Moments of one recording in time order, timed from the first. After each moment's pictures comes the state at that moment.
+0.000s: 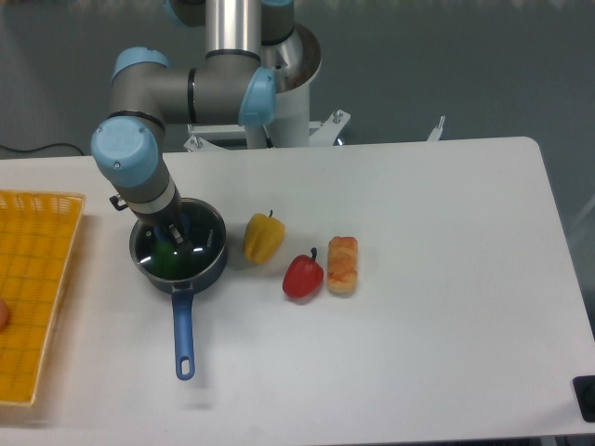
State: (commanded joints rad) arm 2.03 -1.84 -1.76 -1.23 1.54 0.97
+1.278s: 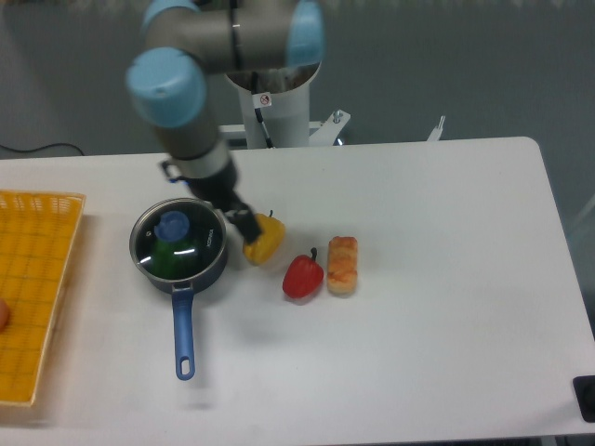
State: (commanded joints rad) arm 2.44 -1.73 -1.67 -1.21 1.66 1.29
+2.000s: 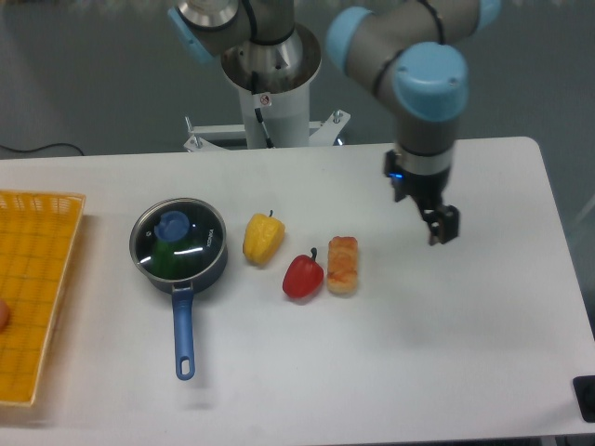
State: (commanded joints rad) arm 2.77 -1.92 -1.53 -1.17 1.60 1.93
